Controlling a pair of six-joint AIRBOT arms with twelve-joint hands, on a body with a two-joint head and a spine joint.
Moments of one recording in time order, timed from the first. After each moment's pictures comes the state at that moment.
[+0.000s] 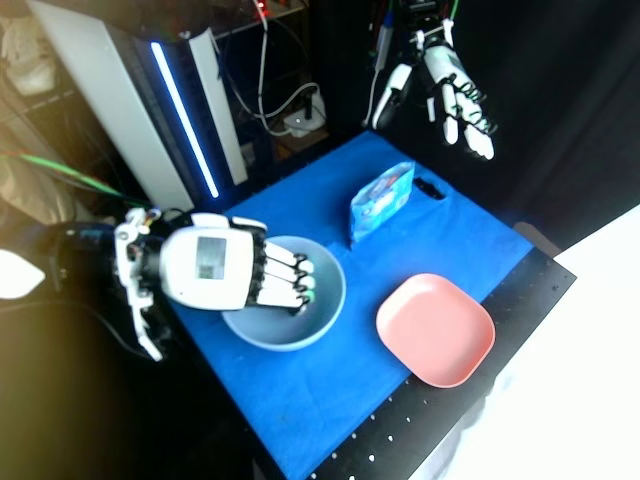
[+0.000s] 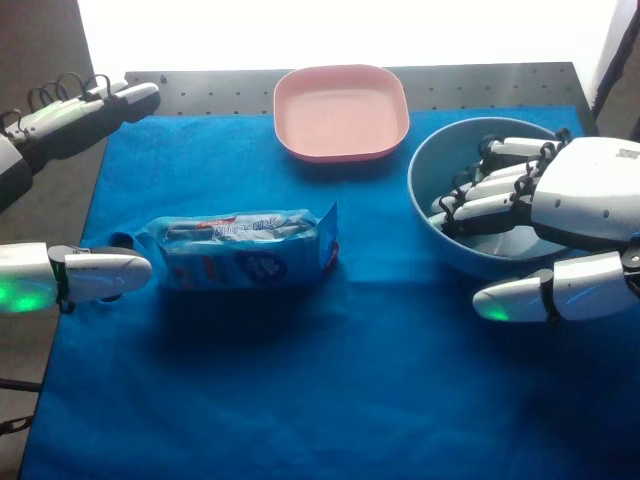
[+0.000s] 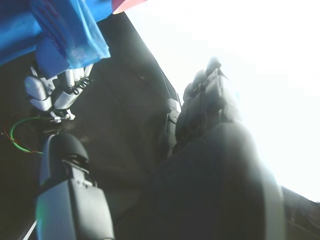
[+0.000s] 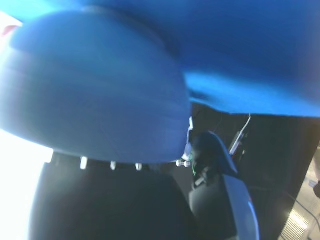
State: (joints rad) left arm 1.18 -0.86 1.08 -0.12 -1.21 0.63; right arm -0.84 -1.03 1.25 -0.53 0.69 -0.42
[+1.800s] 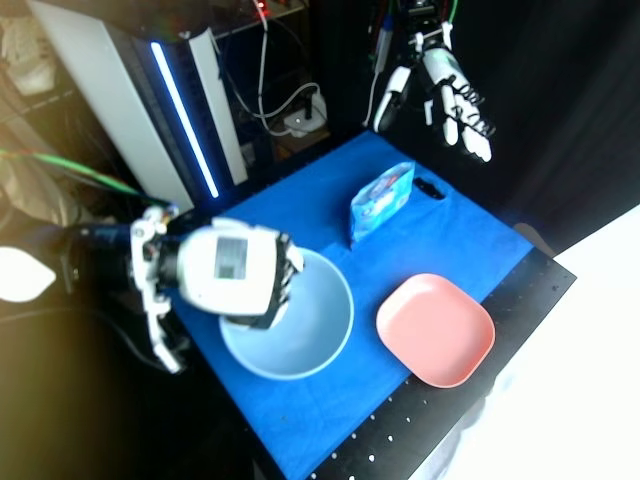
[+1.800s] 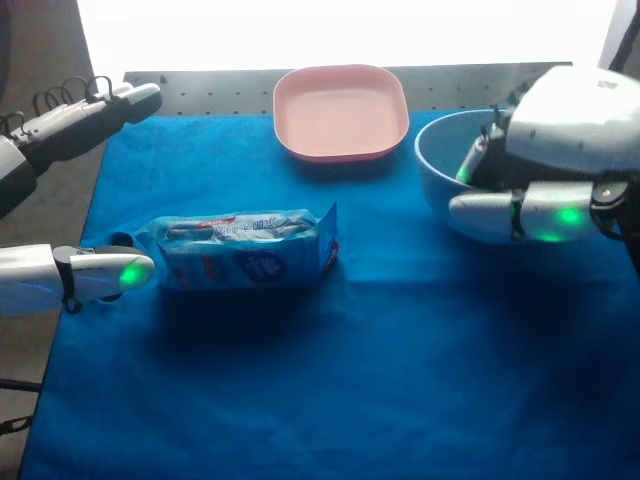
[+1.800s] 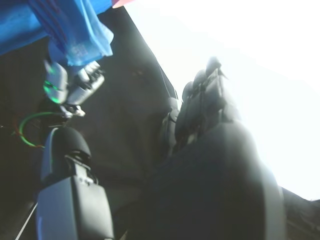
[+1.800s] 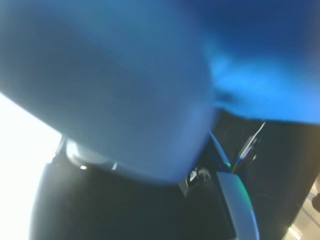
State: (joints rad) left arm 1.18 -0.88 1.08 -0.13 -1.23 0.61; right arm -0.69 -1.07 1.32 -0.57 0.68 -0.42
